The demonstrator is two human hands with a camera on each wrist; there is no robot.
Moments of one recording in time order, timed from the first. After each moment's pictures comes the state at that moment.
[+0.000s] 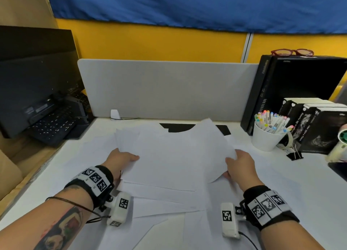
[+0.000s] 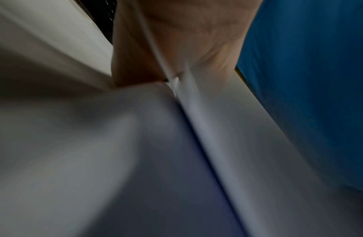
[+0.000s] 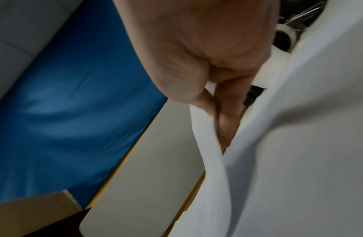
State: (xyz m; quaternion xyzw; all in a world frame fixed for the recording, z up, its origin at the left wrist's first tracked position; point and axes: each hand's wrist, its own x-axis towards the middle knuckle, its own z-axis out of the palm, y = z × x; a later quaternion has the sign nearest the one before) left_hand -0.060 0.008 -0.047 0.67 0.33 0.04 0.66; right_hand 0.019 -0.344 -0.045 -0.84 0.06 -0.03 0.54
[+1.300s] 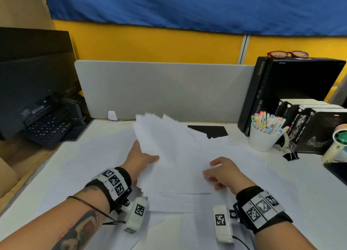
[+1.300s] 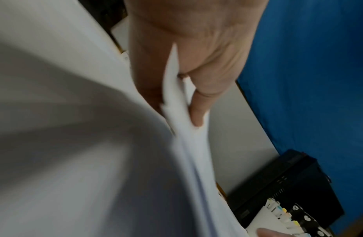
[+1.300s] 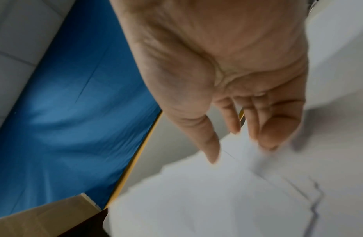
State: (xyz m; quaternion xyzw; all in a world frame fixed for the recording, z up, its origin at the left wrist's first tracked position) left_hand -0.042 -0.046 -0.047 0.72 0.20 0.07 0.67; right_hand -0.001 -0.326 -0.033 -0.84 0.06 0.18 0.52
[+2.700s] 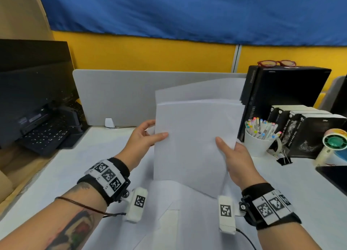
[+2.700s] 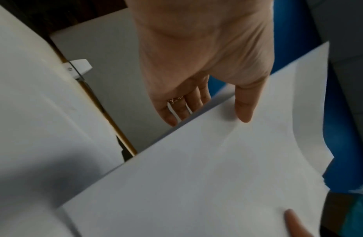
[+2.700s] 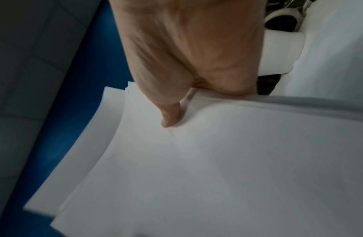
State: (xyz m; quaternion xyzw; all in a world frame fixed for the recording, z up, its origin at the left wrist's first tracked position) left_hand -0.043 -0.076 0.036 0.67 0.00 0.15 0.72; right_hand -0.001 -0.341 0.013 -0.63 -0.05 0.00 0.77
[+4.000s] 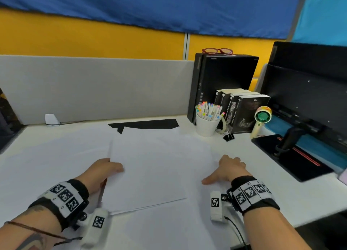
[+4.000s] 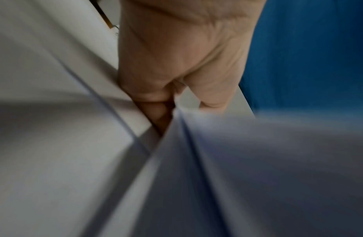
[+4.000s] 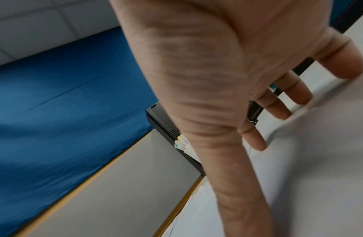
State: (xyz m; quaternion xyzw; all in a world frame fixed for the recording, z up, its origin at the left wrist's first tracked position) left_hand -0.048 -0.093 -0.059 0.75 0.22 -0.09 0.62; right_hand -0.023 -0.475 -0.033 -0.95 0.20 0.15 0.17
